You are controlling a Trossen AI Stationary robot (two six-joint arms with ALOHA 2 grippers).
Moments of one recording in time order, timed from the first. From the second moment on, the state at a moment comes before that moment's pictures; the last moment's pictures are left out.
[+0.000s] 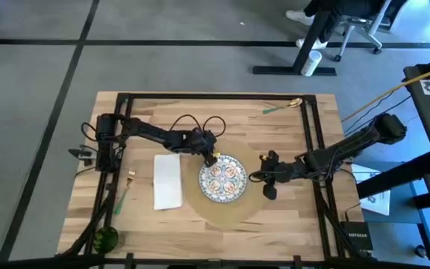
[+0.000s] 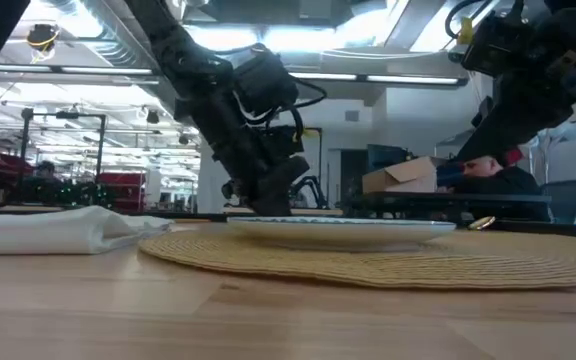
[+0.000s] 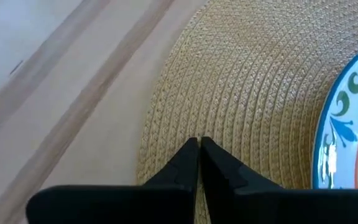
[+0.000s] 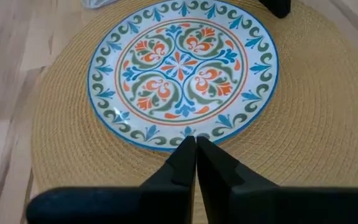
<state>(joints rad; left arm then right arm) 0.16 1.95 1.01 -0.01 -0.25 -0.28 0.37 1.13 0.47 -0.11 0.30 0.52</state>
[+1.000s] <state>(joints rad) 0.14 1.78 1.01 -0.13 -0.30 -0.28 0.37 1.13 0.47 -0.11 0.30 0.52</state>
